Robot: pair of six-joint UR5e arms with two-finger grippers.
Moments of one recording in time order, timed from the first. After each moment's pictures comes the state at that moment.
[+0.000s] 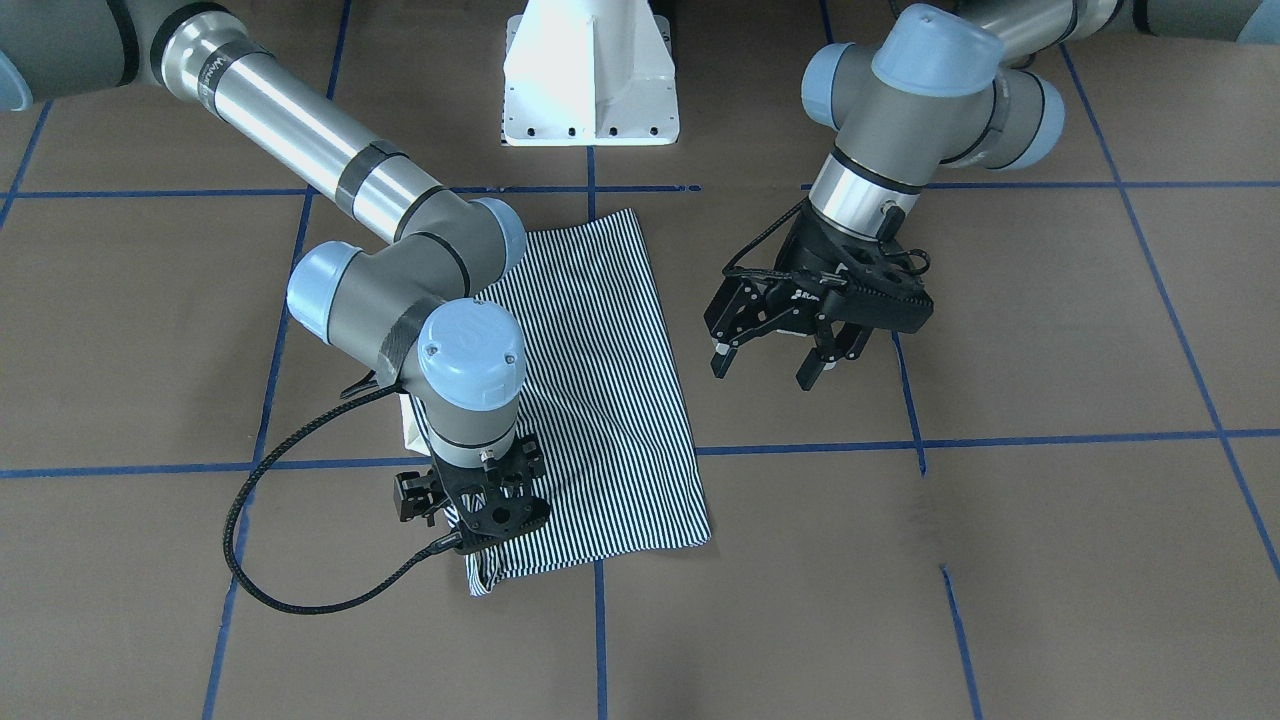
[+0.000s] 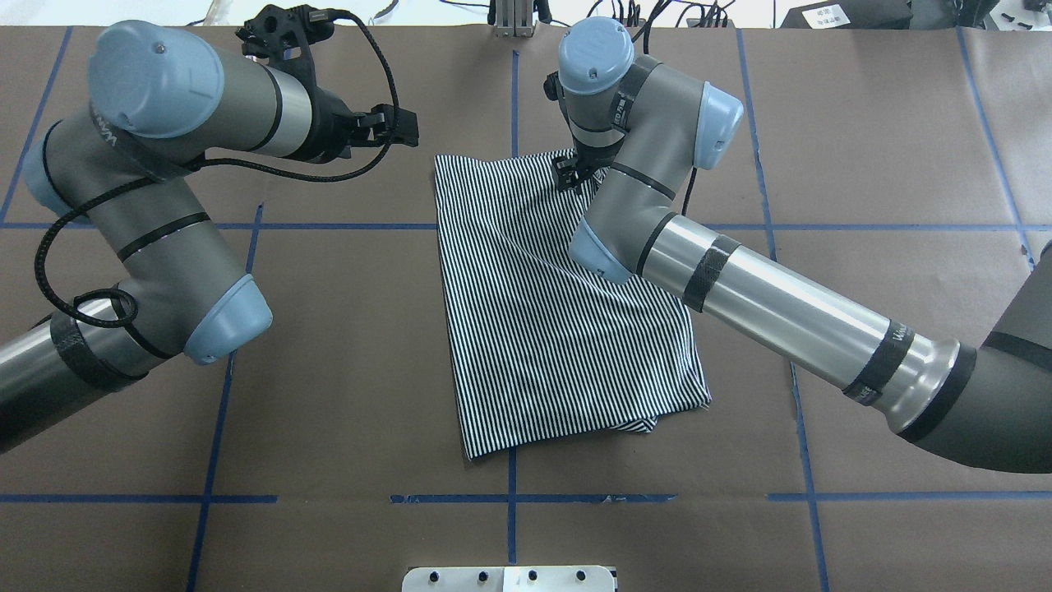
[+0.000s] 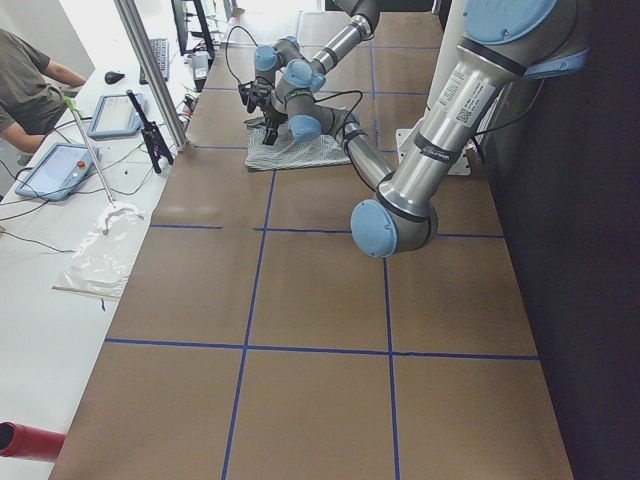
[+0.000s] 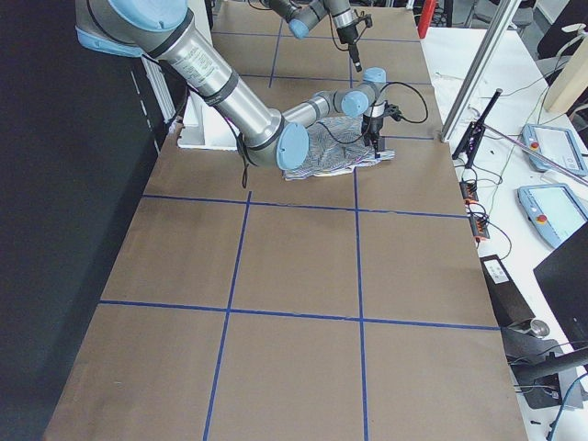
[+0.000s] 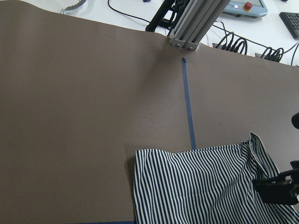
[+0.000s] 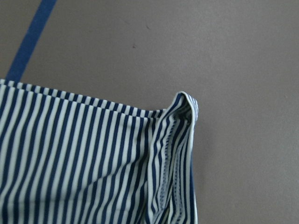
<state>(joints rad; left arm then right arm) -0.78 -2.15 -1.71 -2.03 -1.83 -1.22 0.73 -0.60 1.02 -1.43 1.83 0.61</state>
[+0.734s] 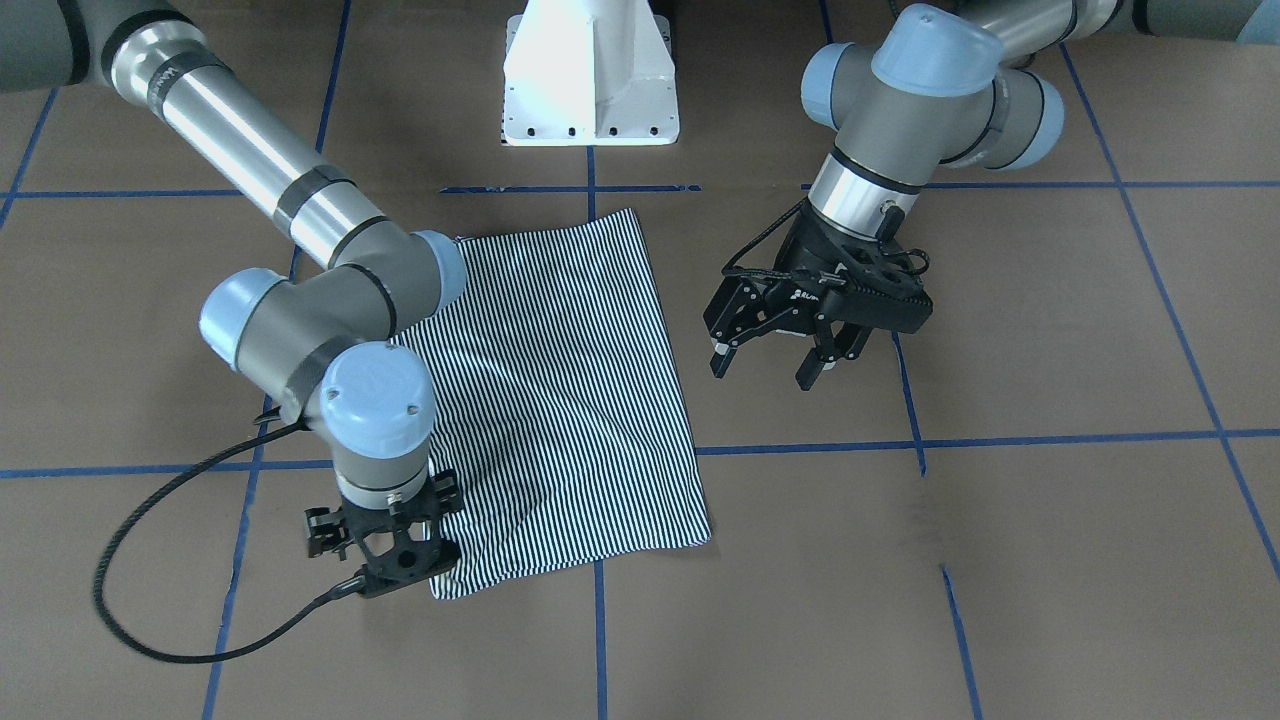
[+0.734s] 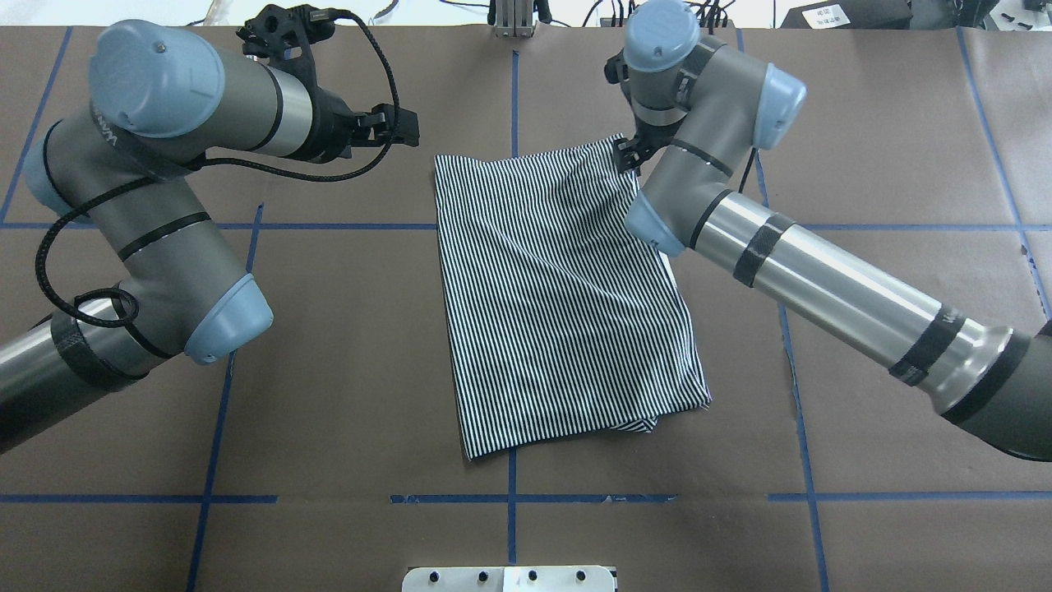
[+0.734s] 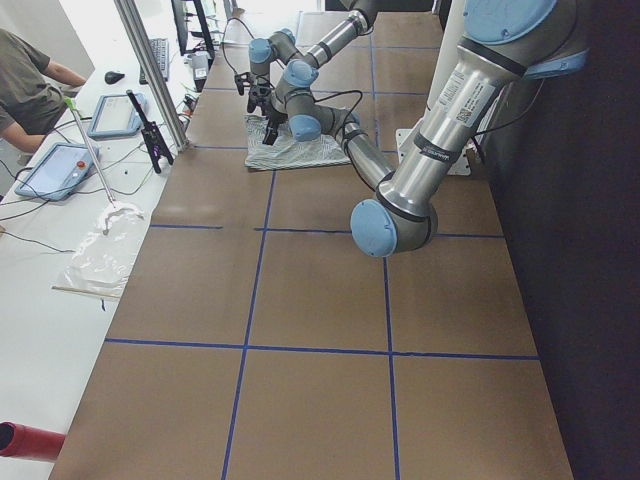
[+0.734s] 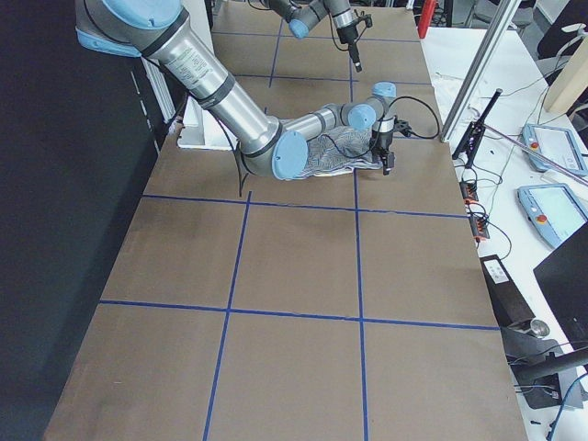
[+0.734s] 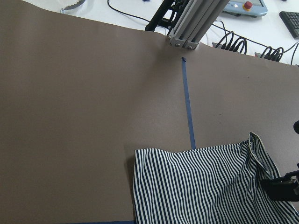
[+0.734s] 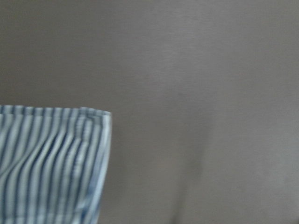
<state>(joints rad) -0.78 -2.15 -1.71 -2.03 -1.83 -1.22 0.84 -0.68 1.01 -1.43 1.83 0.48</state>
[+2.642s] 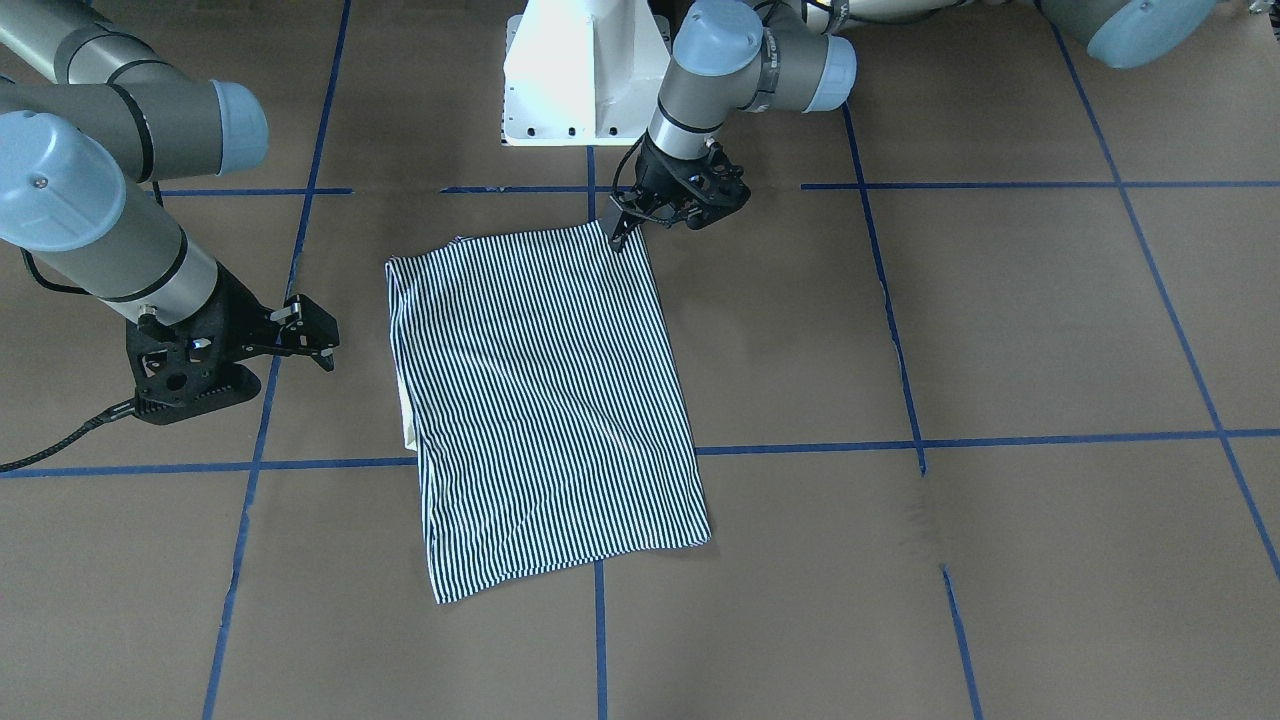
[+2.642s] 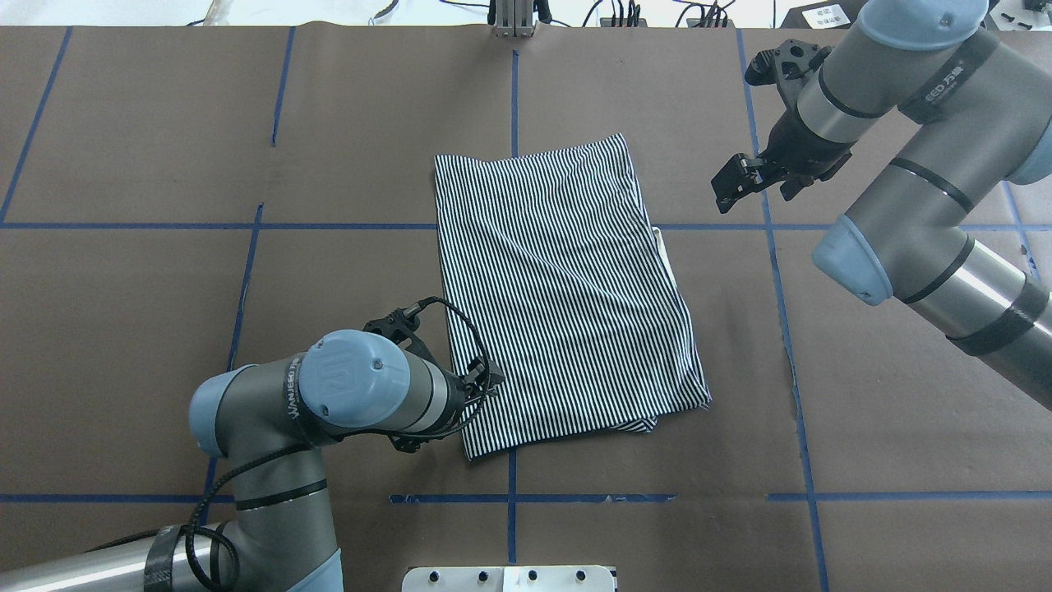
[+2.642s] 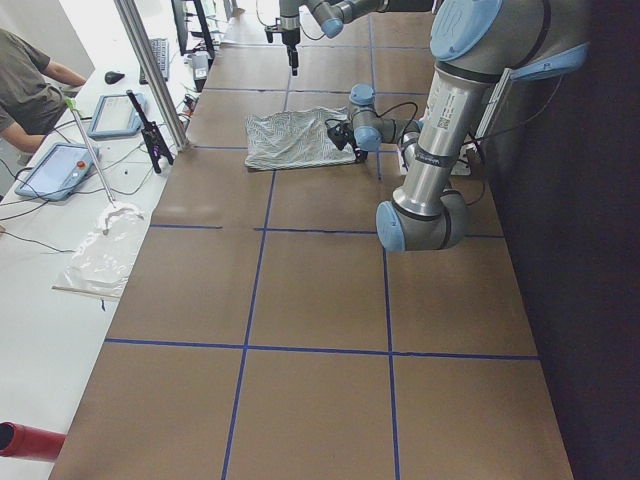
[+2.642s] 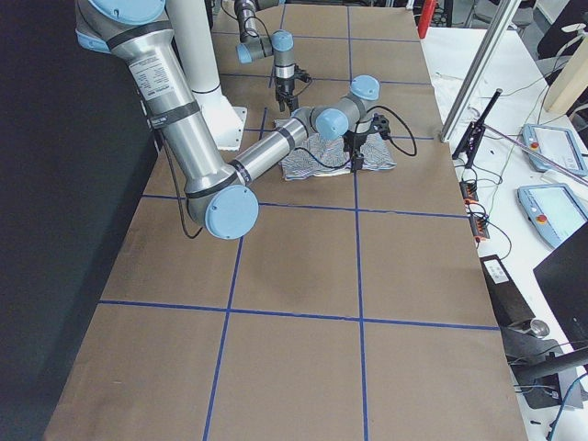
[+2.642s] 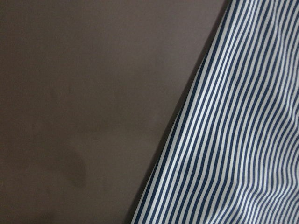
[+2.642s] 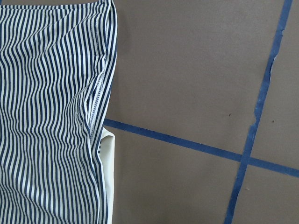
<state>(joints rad) -0.30 -2.12 -1.73 -1.86 -1.74 -2.03 0.93 -1.11 1.71 -1.56 2.22 0.61</state>
